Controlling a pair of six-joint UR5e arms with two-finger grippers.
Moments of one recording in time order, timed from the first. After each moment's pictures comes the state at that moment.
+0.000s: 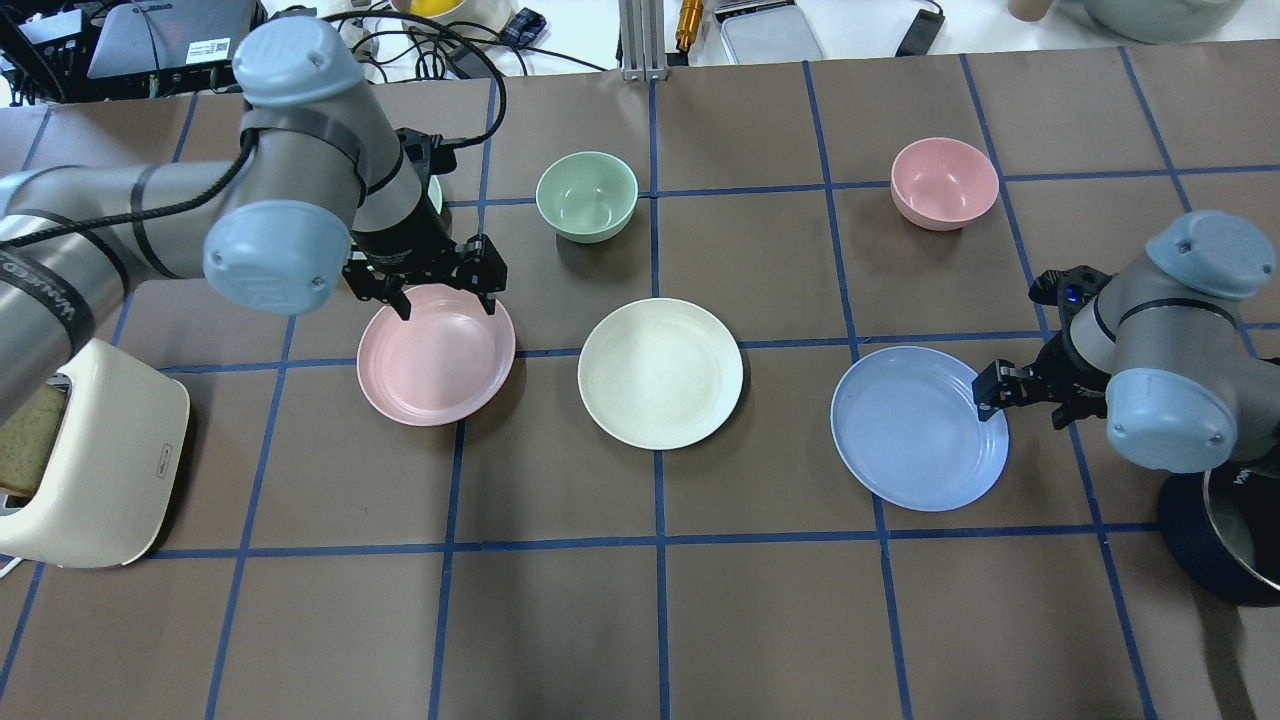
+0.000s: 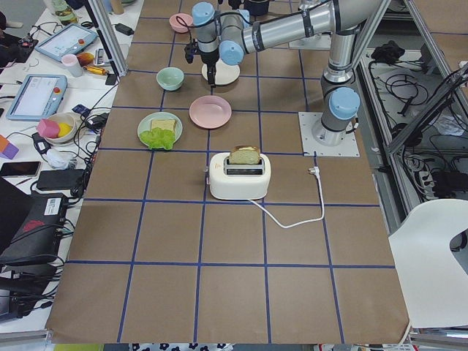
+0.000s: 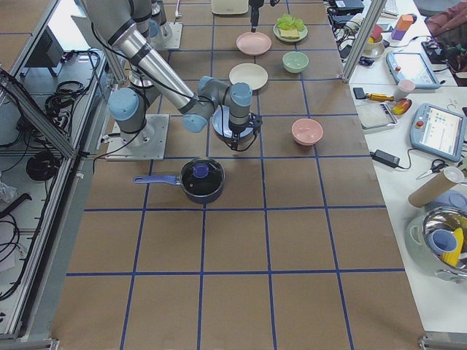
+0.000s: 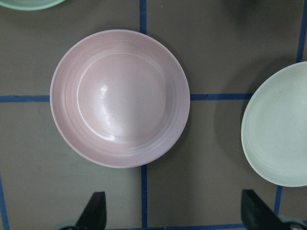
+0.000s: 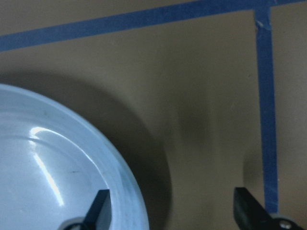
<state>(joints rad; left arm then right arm) -1.61 -1.83 -1.78 -1.15 1.53 -0.03 1.14 -1.39 2.23 -2.34 -1.51 -0.28</state>
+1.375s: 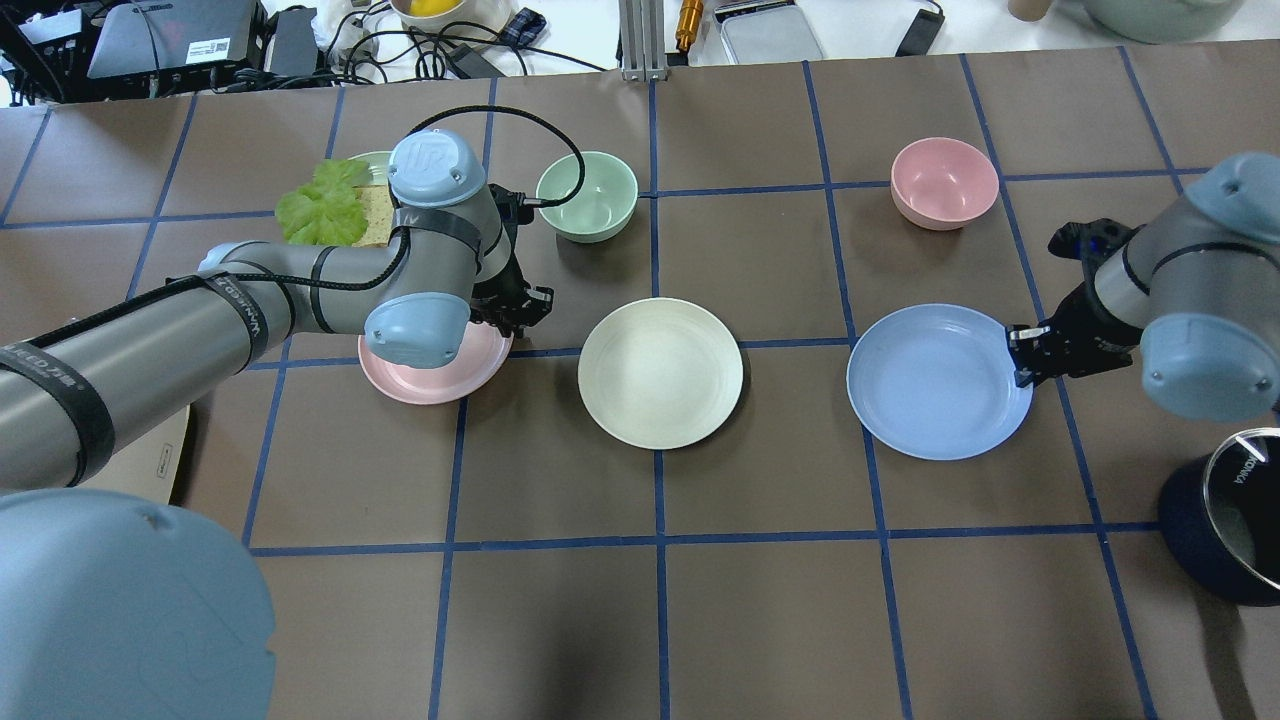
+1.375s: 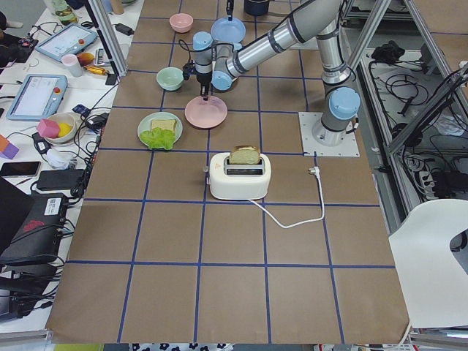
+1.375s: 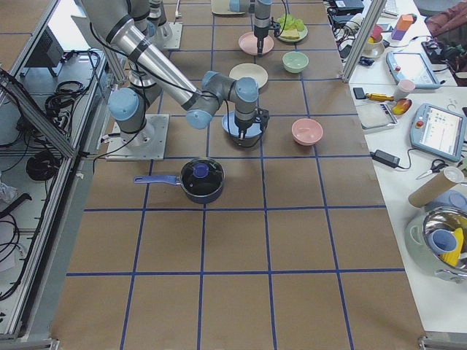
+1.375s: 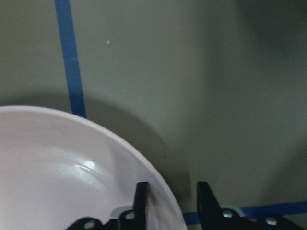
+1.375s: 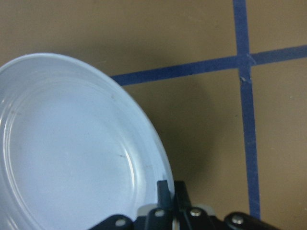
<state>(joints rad) -1.69 -2.04 -1.81 -0.82 1.59 -0.03 1.14 -1.42 2.06 -2.15 -1.48 -0.29</state>
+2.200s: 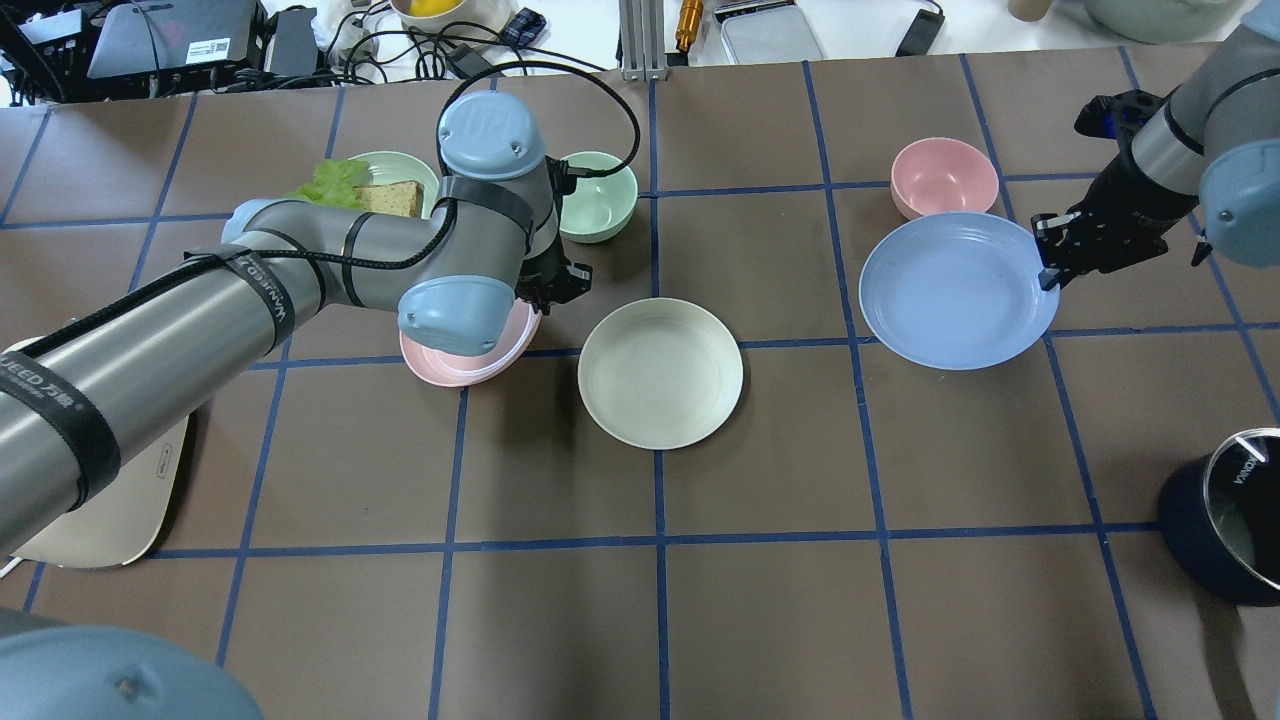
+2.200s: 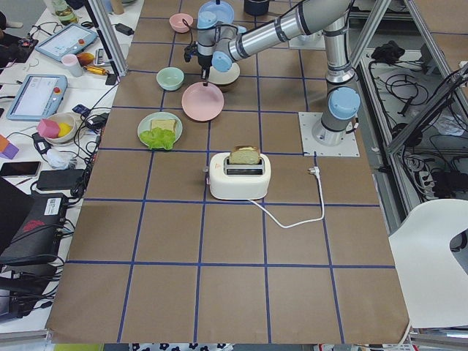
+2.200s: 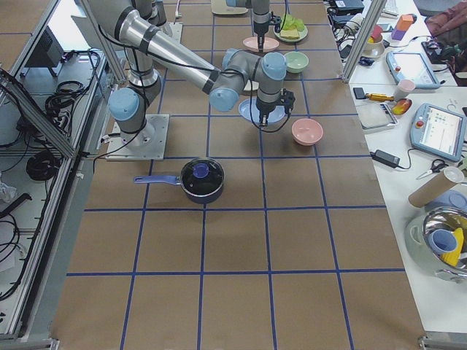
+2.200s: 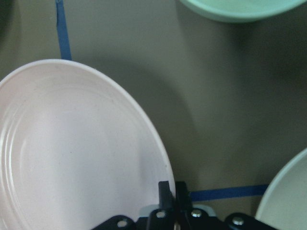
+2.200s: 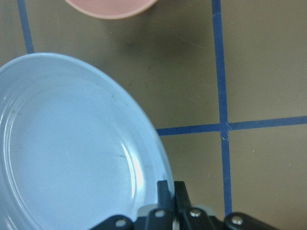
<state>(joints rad) -1.83 -1.99 -1.70 -0.96 1.65 -0.18 1.20 -1.37 1.77 -1.93 -1.49 -0.28</state>
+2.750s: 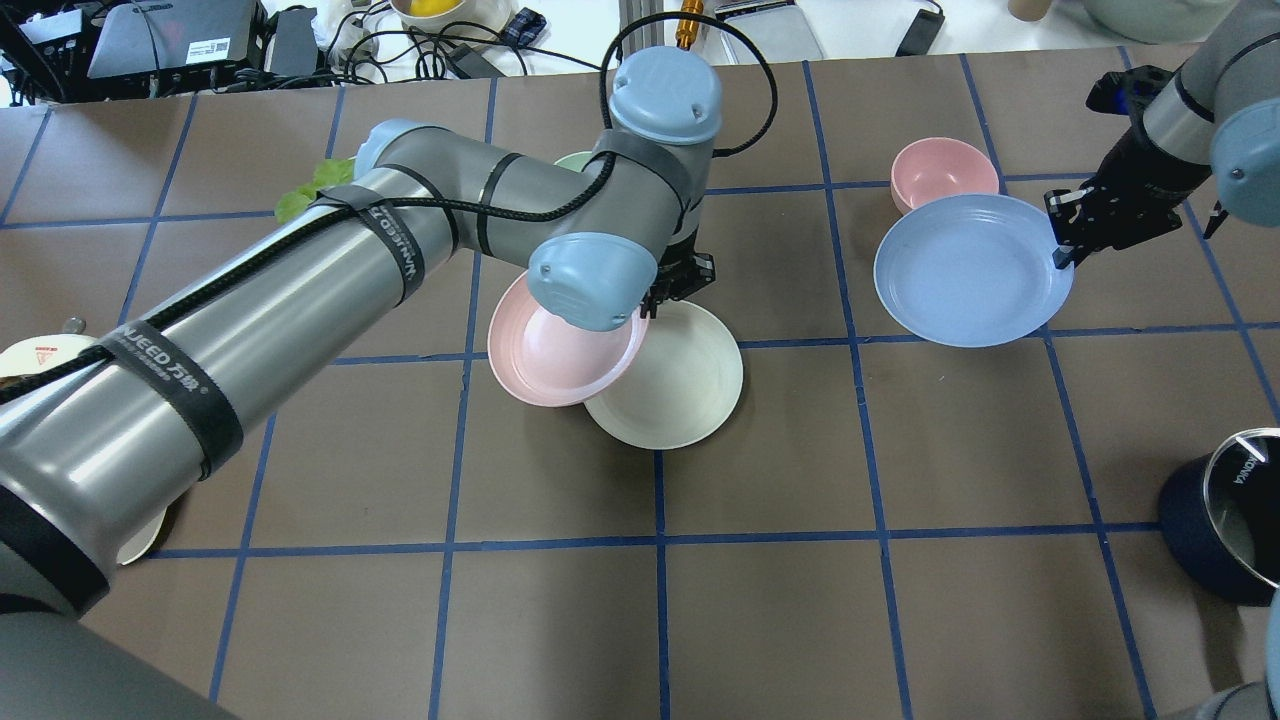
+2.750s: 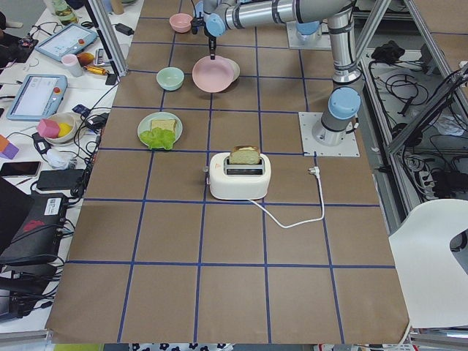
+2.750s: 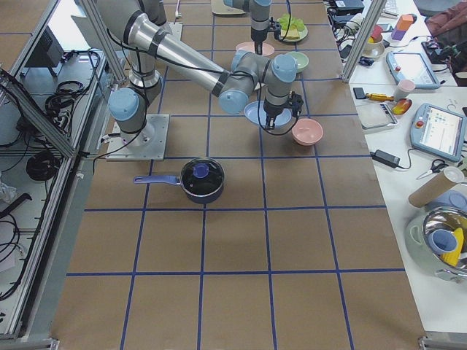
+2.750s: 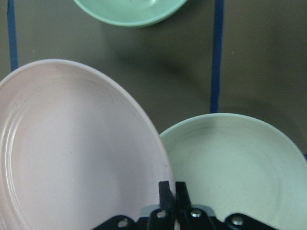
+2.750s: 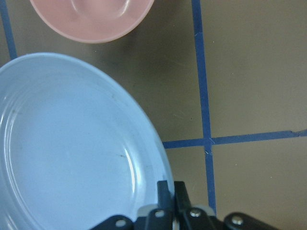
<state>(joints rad) -2.03 -2.05 -1.50 -1.18 1.67 -0.52 1.19 -1.32 1.70 -1.90 -1.51 -0.28</state>
